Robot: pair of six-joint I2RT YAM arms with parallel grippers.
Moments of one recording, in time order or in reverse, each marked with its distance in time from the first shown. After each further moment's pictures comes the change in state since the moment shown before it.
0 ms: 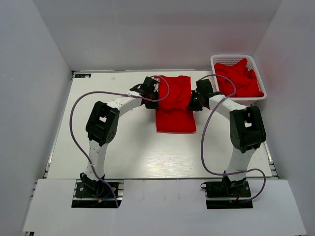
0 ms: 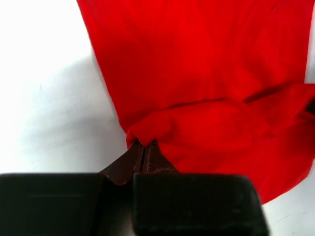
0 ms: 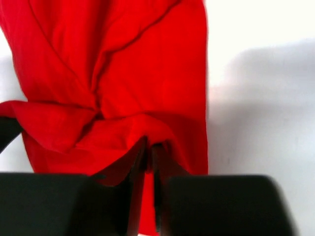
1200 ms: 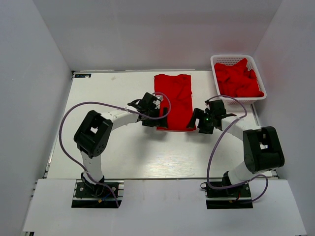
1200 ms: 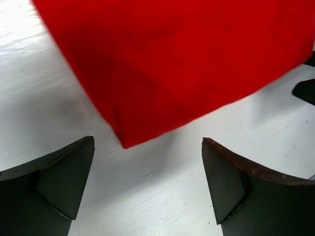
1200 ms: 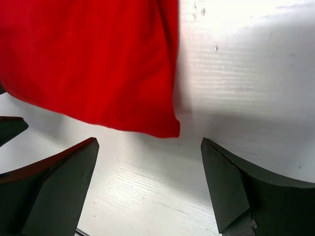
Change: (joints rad) left arm -0.085 -0.244 -0.391 0.098 0.131 -0.005; right arm -0.080 -0.315 -0.473 0.098 -0.213 -0.048
